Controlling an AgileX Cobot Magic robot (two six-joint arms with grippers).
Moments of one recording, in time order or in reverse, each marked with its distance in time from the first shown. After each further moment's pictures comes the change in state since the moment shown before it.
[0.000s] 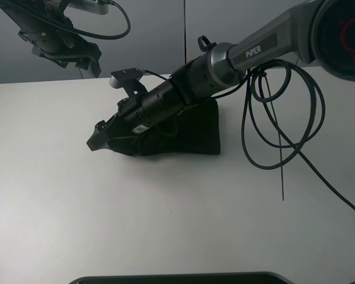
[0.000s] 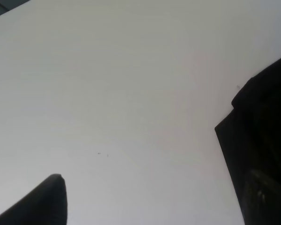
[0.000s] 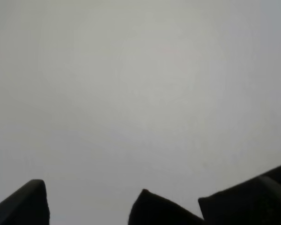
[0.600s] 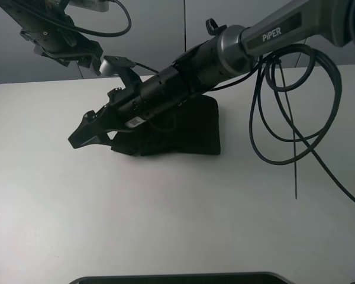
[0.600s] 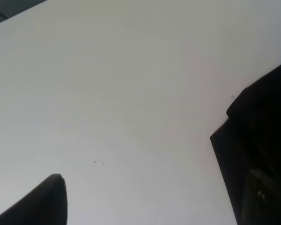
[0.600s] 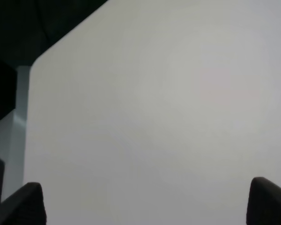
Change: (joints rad) left arm 0.000 0.000 0.000 -0.015 -0.024 -0.002; right arm -0.002 -0.104 0.031 0.010 0.216 0.009
